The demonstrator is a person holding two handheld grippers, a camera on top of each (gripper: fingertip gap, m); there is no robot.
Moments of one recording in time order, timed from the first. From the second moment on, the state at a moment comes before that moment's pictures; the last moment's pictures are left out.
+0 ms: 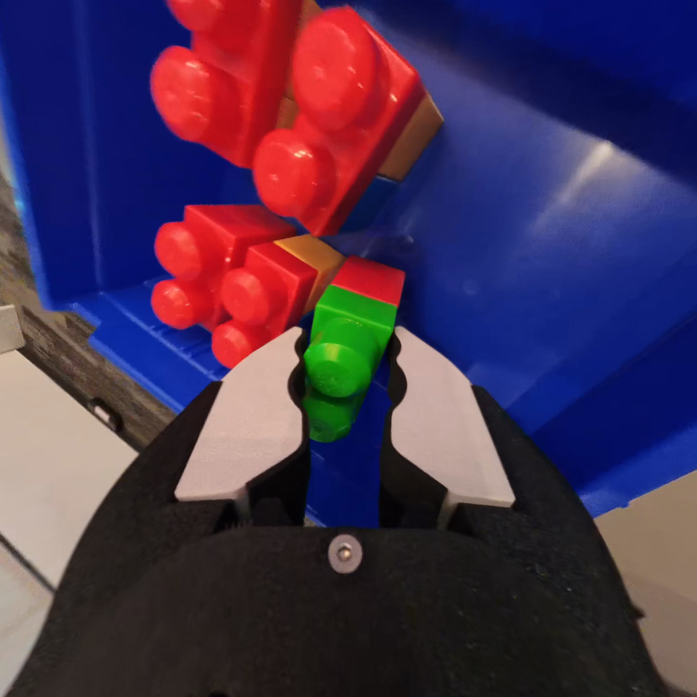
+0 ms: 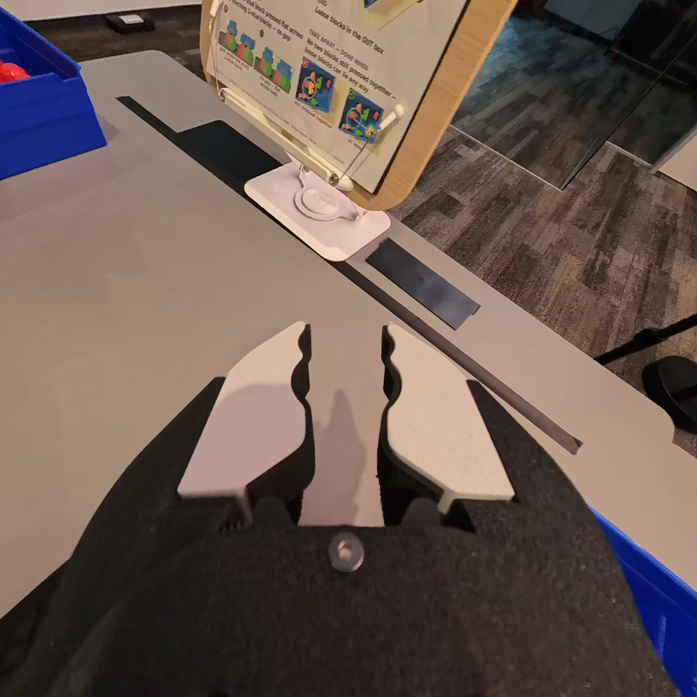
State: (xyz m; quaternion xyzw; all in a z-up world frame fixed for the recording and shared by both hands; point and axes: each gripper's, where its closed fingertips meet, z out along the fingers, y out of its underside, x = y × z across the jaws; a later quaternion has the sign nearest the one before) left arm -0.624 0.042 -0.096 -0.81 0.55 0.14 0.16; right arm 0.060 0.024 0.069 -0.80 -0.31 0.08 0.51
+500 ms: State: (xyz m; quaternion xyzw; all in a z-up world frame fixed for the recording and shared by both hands) left arm -0.398 -0.014 0.113 -0.74 0.32 -0.32 0.50; right arm -0.122 -0.038 0.116 -0.60 -0.46 0.36 0.54
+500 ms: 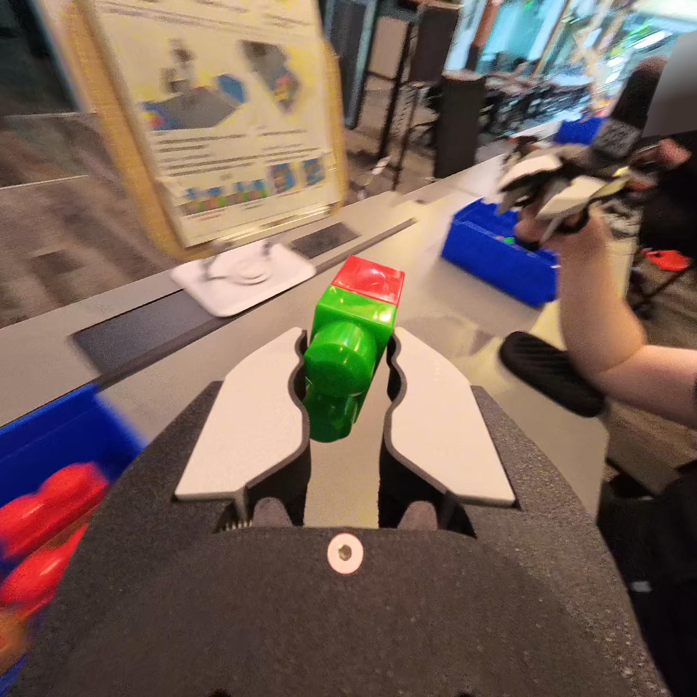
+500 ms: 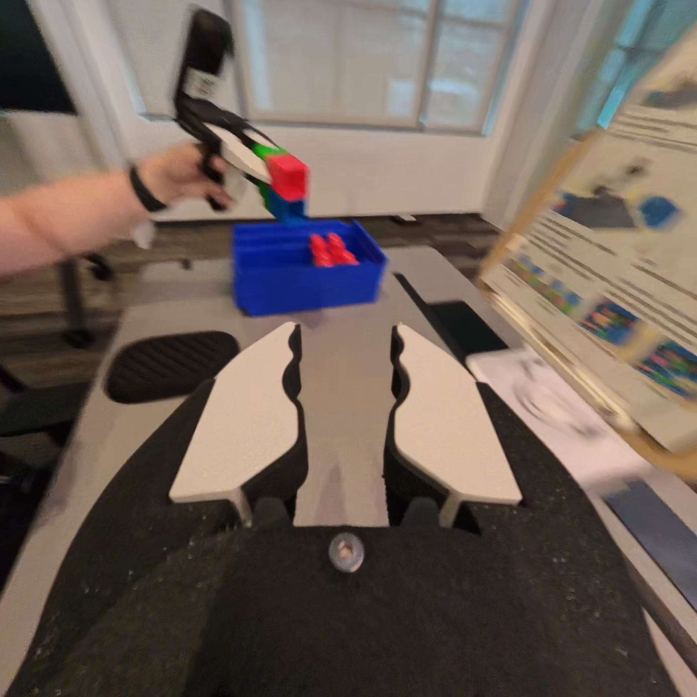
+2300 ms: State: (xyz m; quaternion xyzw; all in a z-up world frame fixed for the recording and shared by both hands) left arm -0.123 -0.059 0.123 -0.53 0.40 -0.60 0.44; right arm -0.125 -0.055 0.123 -0.59 -0.41 0.52 0.46
